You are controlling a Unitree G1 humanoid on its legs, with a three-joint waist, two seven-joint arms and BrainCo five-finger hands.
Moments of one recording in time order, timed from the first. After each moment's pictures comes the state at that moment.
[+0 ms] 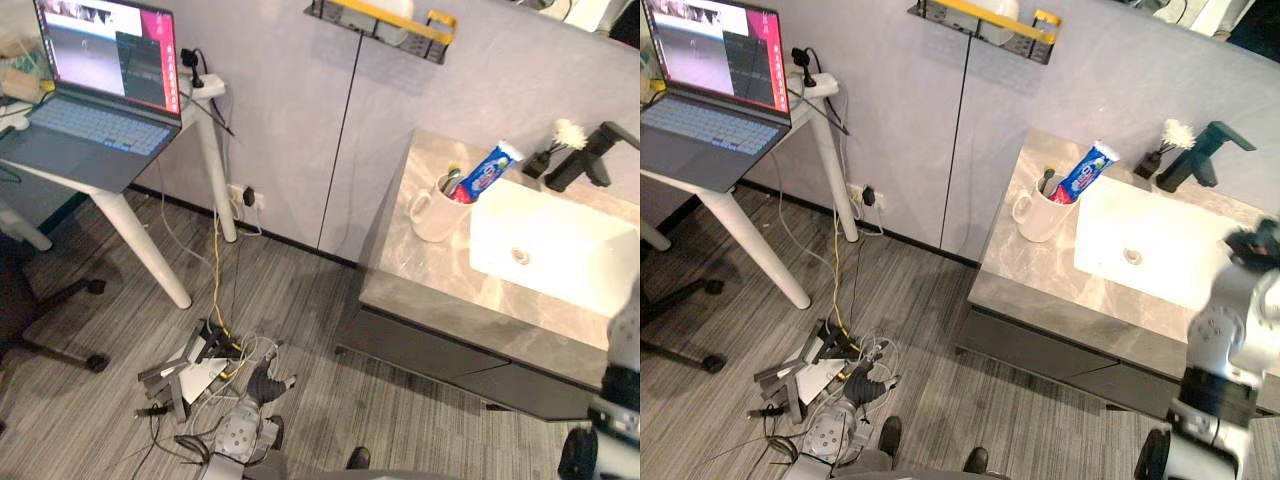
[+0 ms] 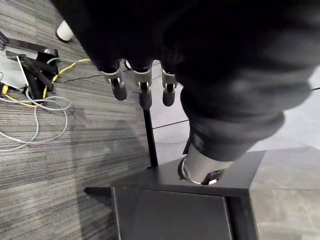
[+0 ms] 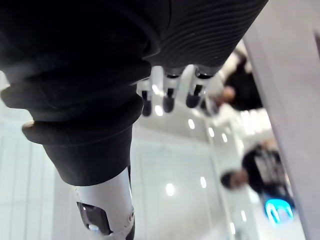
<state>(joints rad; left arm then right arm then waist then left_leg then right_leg) 0.26 0.14 -0.15 0.32 0.30 -0.08 0.07 -0.25 -0.44 -0.64 -0.09 0.62 -0.26 -0.28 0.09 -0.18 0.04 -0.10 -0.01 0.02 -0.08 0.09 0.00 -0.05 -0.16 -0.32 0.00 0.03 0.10</state>
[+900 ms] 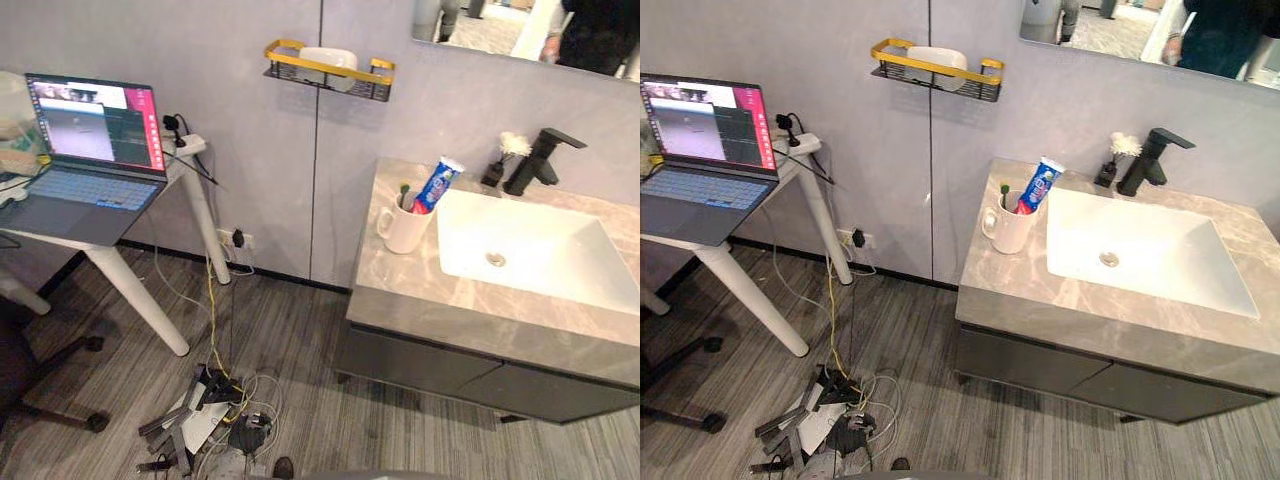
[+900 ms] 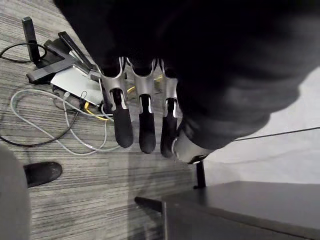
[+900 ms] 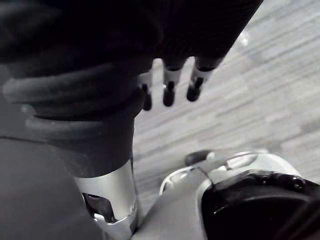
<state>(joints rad) 0.29 0.05 -0.03 0.57 0.23 -0.08 0.13 0.33 0.04 -0.29 0.97 0.18 -0.04 -0.09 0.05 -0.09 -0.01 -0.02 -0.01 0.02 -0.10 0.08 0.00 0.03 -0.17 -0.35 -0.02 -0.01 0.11</state>
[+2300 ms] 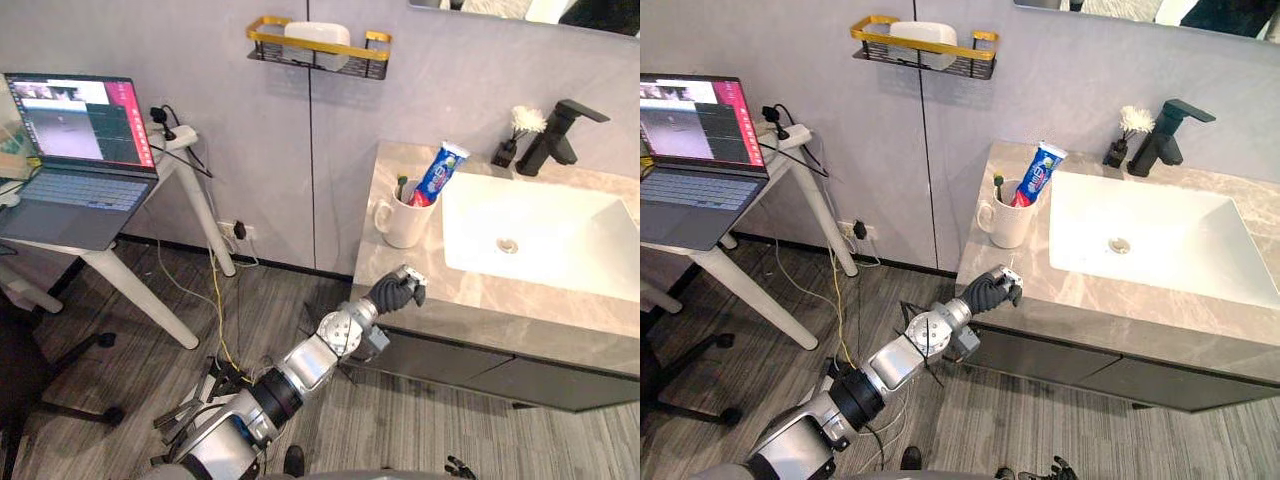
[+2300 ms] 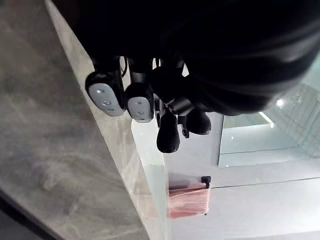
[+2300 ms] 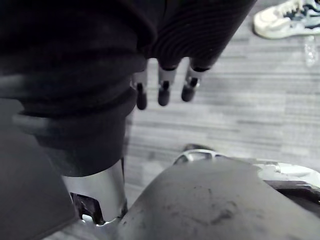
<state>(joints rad) -0.47 0.06 -0.71 0.30 -0.09 -0.02 0.01 0.18 -0.08 -0.08 1.03 -0.01 -0.03 -0.04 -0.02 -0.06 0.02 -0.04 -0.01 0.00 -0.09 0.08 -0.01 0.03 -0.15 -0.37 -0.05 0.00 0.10</state>
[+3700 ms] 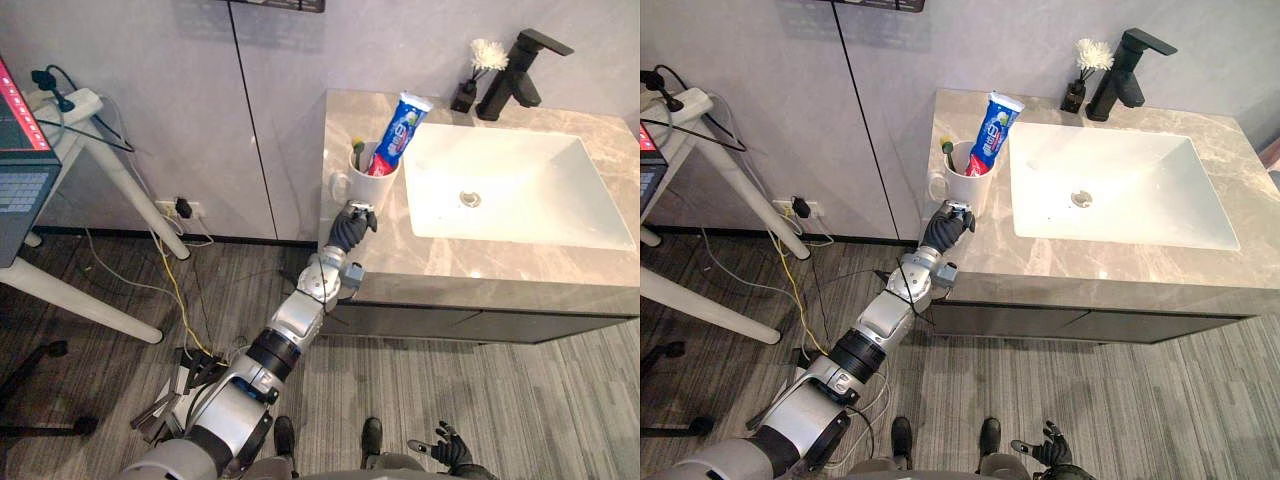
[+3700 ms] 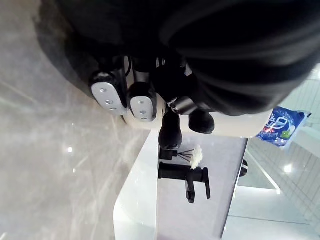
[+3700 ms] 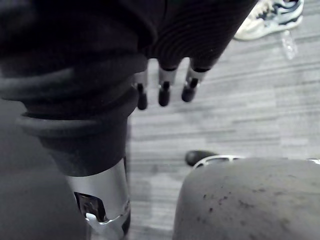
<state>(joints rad) -0.61 0.02 -0.42 0.44 -0.23 -0.05 0.17 0.19 -0.05 -0.08 0.87 -0.01 -0.05 -0.06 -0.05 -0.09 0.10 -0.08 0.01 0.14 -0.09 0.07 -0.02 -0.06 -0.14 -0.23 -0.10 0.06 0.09</state>
